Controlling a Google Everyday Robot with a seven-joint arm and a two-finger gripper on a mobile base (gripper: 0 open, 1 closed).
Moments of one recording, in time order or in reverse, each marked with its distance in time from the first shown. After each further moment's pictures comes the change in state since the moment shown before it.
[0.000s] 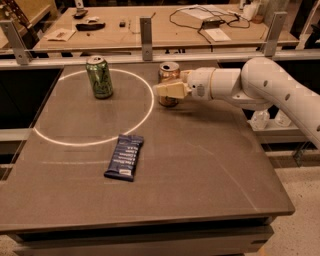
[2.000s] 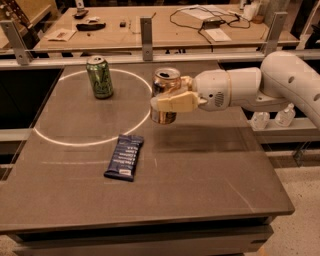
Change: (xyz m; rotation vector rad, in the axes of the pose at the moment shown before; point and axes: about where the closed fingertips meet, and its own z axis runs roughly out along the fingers) arm -0.036 0.144 -0.067 -0.456 -0.067 -0.043
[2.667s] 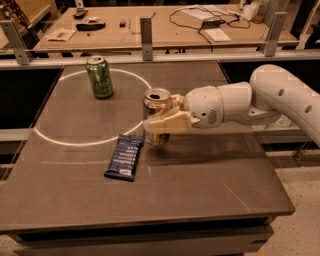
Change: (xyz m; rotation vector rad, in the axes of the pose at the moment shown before) arm 0.029 0.041 0.022 -0.094 0.039 0.023
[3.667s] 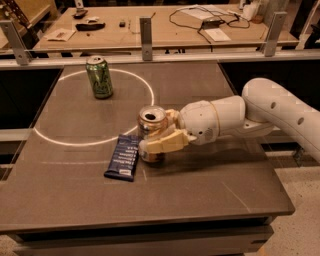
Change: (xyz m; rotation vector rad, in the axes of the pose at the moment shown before) arm 0.027 0.029 0.016 -0.084 0.005 -0.073
